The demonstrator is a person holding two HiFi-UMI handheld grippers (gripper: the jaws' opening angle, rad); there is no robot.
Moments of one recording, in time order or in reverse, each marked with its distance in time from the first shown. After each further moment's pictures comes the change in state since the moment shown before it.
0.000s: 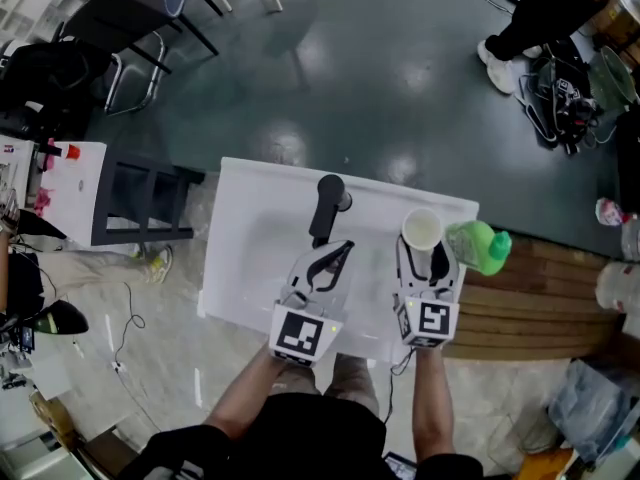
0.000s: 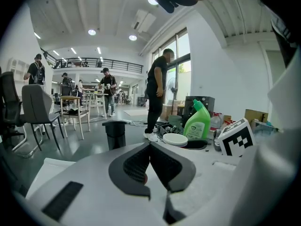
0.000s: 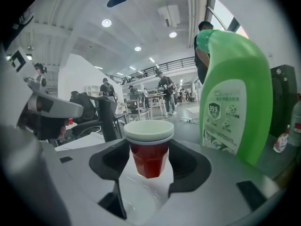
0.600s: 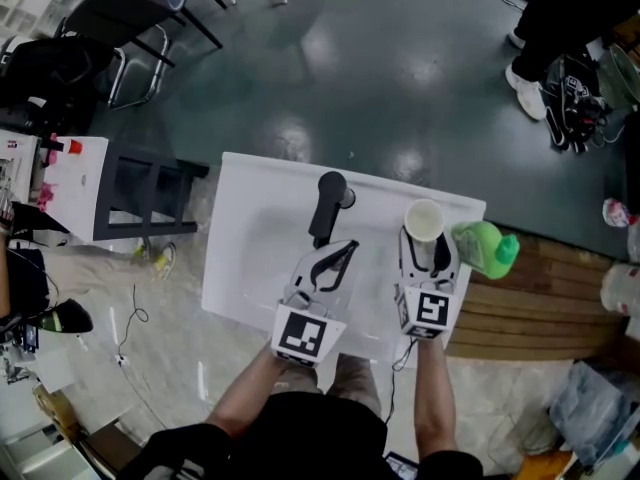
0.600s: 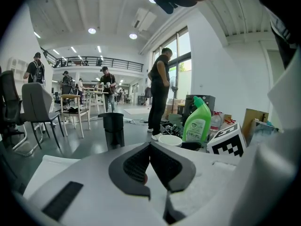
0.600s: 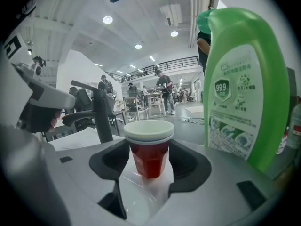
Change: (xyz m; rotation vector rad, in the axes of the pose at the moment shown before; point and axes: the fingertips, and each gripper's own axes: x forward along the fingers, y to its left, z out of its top) left arm 0.008 -0.002 -0.011 0.017 0.021 0.001; right arm 0.021 -0.008 -0.020 -0.022 0.018 -0.026
